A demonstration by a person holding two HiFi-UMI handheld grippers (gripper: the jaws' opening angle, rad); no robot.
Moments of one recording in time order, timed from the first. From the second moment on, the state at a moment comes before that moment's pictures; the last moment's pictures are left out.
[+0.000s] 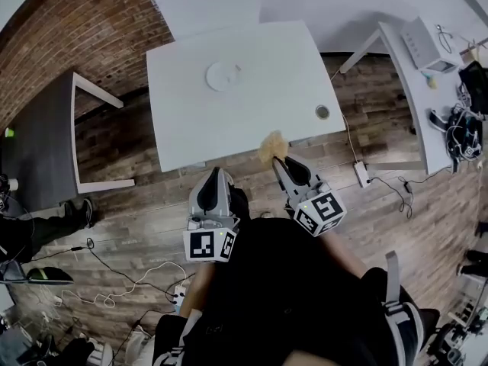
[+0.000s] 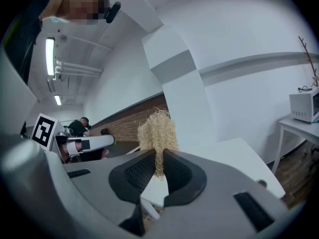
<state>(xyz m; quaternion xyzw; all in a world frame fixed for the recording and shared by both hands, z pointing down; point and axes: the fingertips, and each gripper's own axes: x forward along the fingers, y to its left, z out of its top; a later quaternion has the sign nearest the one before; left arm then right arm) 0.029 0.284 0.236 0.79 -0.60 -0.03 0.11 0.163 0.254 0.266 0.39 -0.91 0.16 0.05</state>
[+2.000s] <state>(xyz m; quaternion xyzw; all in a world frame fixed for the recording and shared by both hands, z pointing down) -0.020 0.027 0.243 0.78 -0.61 -0.02 0.13 0.100 -0.022 0.306 0.38 -0.90 0.20 0.10</state>
